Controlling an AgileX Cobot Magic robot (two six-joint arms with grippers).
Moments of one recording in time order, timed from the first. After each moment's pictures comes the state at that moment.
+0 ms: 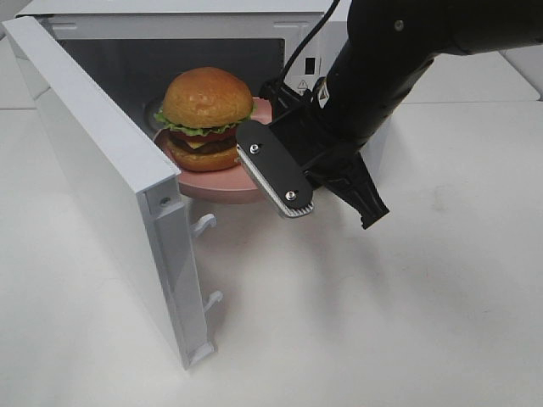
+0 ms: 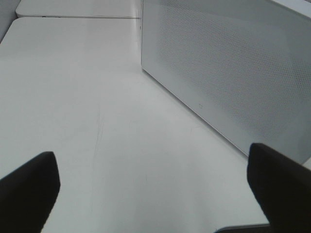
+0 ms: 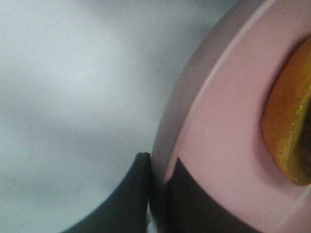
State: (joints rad) left arm 0.07 -0.01 -0.51 -0.18 1.09 0.09; right arm 0.67 1.77 -1.20 0.02 0.57 -1.53
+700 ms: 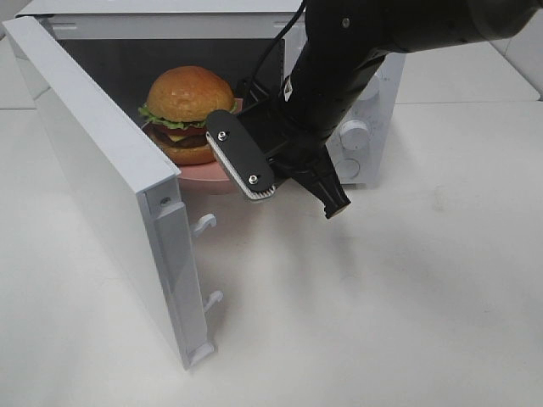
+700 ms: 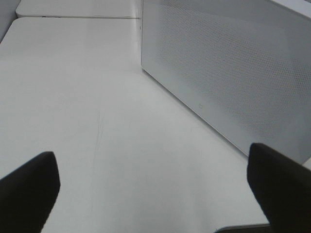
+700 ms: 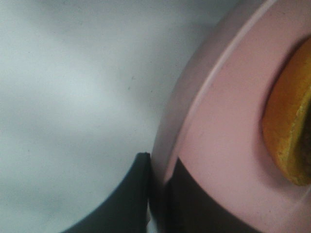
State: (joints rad) left arm 0.07 -0.01 -0.51 -0.18 1.09 0.09; right arm 0.67 1.89 -1.34 0.07 0.59 -1.54
